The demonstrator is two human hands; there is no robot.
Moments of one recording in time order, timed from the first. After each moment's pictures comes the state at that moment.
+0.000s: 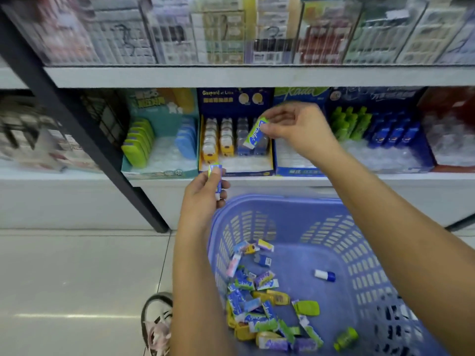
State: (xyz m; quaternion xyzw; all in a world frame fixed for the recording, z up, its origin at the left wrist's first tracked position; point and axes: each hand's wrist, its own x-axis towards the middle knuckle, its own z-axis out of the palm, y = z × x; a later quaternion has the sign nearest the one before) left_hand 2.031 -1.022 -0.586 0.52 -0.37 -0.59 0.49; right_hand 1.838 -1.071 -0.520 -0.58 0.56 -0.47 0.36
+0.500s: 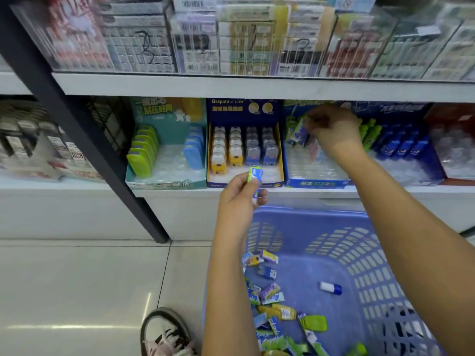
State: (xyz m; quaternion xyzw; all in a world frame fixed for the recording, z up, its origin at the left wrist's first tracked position) left_hand 1.997 -1.028 -0.583 0.44 -0.35 -0.66 0.50; right_hand 1.791 -1.111 -0.543 -0.56 0.71 -0.42 0.12
